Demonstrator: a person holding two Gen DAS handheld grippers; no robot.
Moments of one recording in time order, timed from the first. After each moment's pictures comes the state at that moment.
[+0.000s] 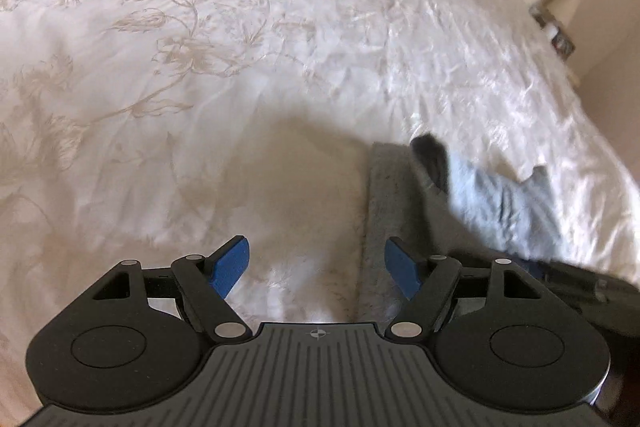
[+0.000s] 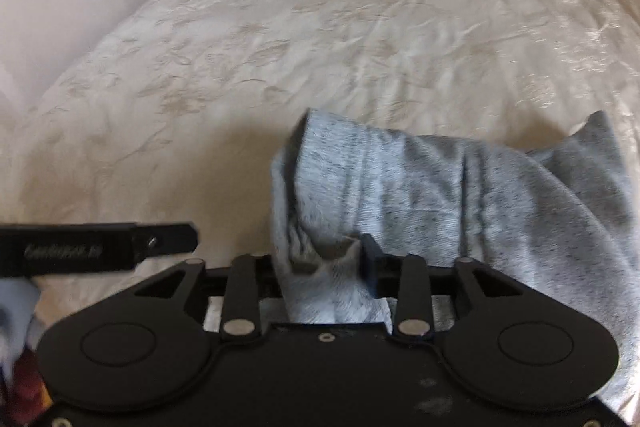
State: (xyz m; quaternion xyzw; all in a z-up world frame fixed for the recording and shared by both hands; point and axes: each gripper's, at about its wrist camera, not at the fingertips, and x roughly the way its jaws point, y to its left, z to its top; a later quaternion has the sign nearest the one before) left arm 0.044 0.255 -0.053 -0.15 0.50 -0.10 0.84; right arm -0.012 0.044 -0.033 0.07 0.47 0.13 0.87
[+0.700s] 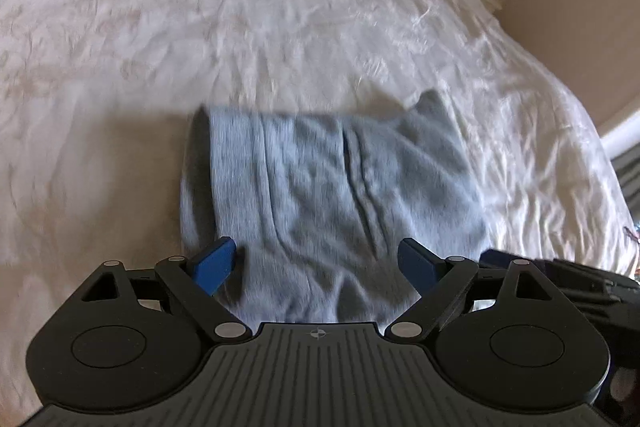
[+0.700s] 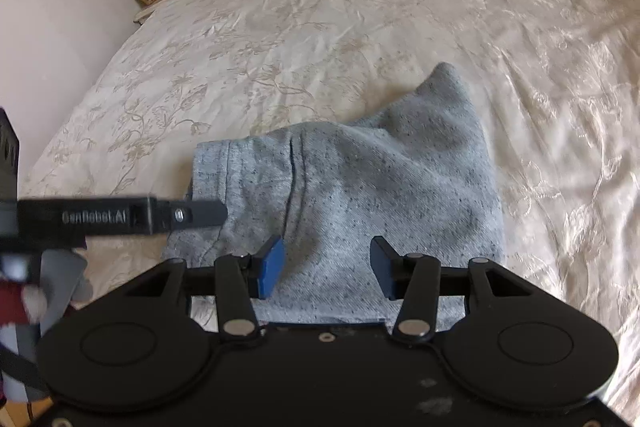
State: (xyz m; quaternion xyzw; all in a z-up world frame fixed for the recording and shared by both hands) left arm 0.033 0.136 -0.054 -0.08 0.53 -0.22 0.82; right arm -0.074 -0.090 -0.013 0.15 0.46 0.03 0.87
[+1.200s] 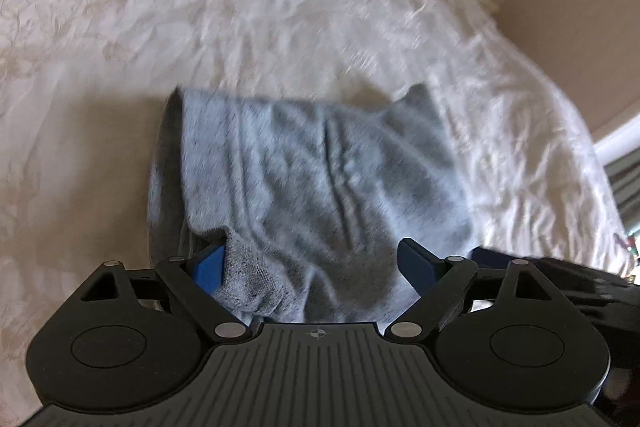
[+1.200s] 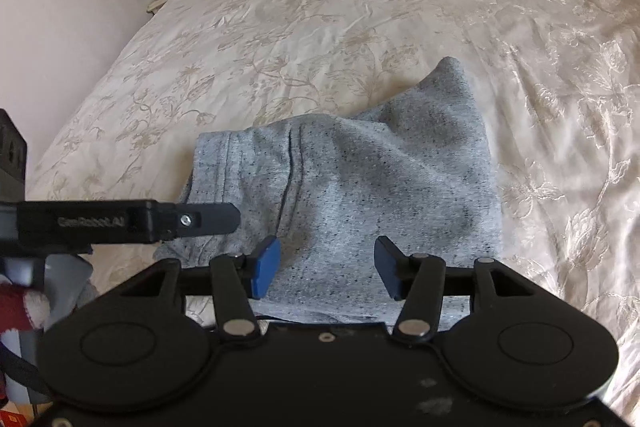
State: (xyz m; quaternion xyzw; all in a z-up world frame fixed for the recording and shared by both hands) left arm 0.034 0.123 -0.062 -0.10 0.54 -0.22 0.81; right arm -0.077 -0.101 -0.014 0.15 0.47 0.05 0.87
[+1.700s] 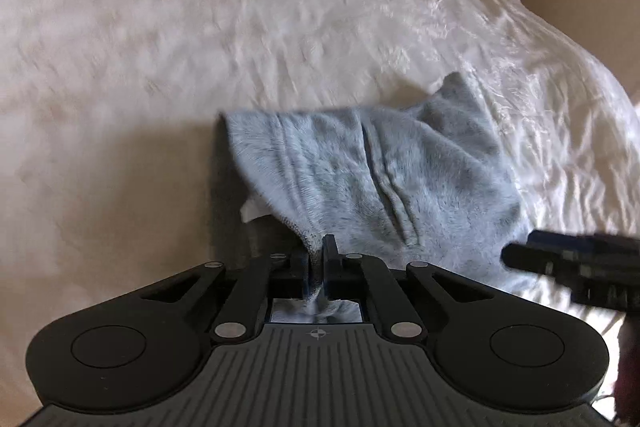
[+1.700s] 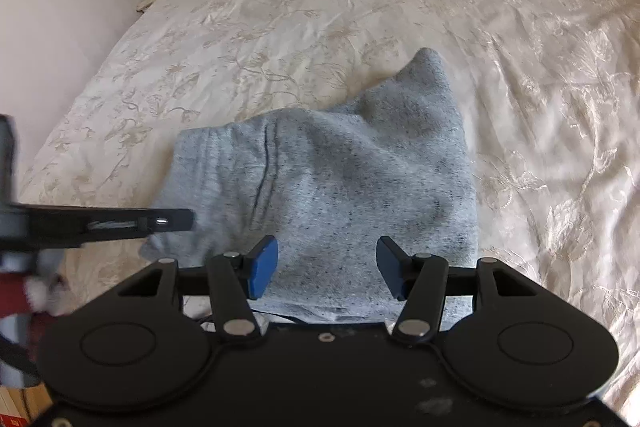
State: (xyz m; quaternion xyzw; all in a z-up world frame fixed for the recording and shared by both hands) left arm 0.018 0.128 -0.041 0.01 0.51 -0.18 0.84; right arm -0.081 -0.109 -0.017 0.16 0.47 0.03 0.87
